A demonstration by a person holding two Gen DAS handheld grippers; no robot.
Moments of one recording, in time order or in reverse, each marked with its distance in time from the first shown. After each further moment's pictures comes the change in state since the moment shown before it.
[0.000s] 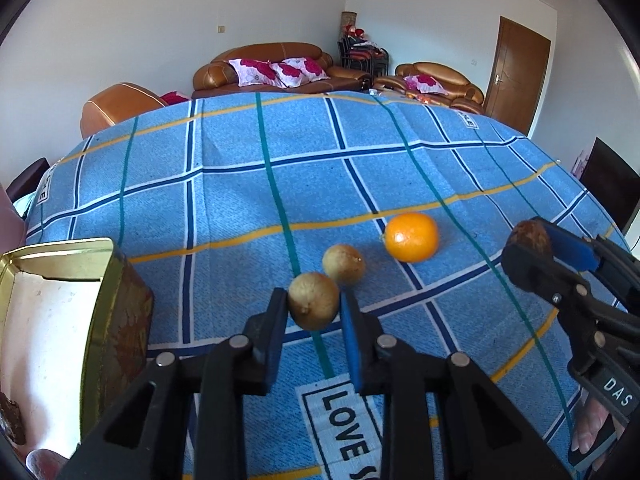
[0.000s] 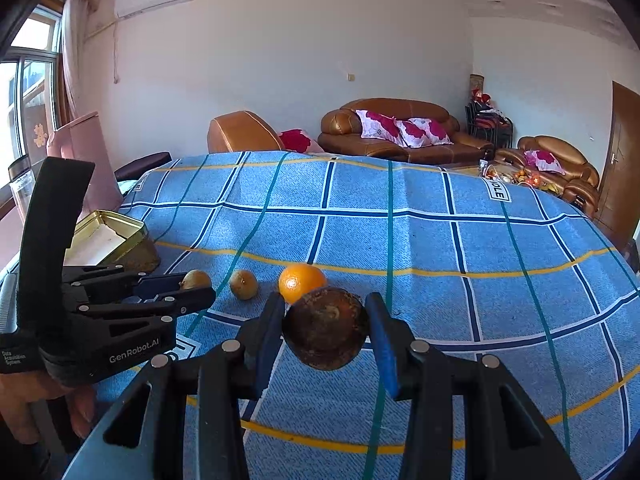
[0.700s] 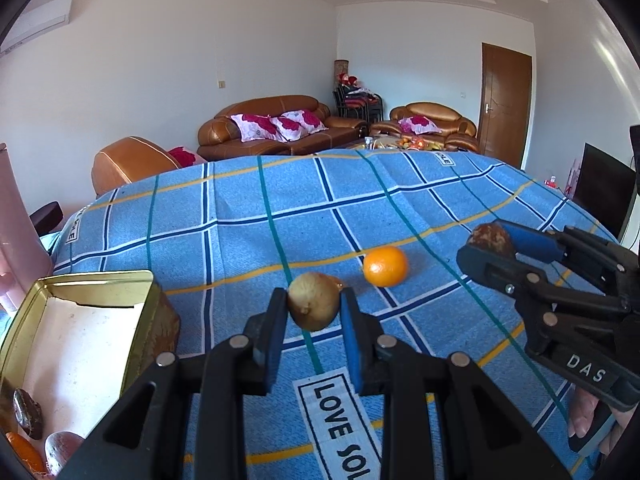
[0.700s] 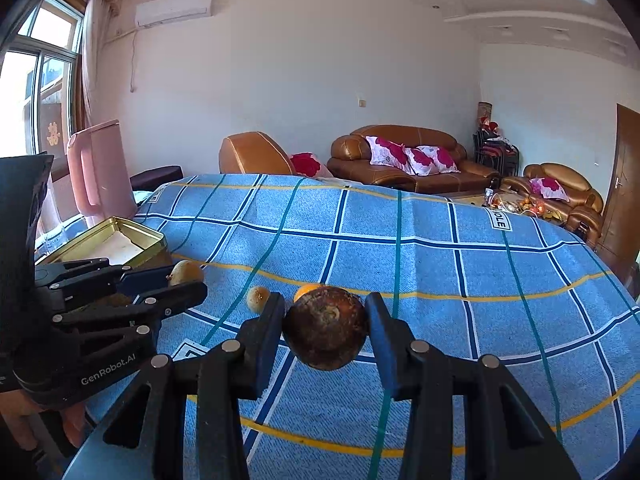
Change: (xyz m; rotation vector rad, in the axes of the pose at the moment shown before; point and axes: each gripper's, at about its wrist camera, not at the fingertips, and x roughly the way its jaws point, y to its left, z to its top) left arm -0.049 -0.014 -0.013 0.060 -0.211 0.037; right arm -0.015 0.006 0.001 -0.048 -0.098 0.017
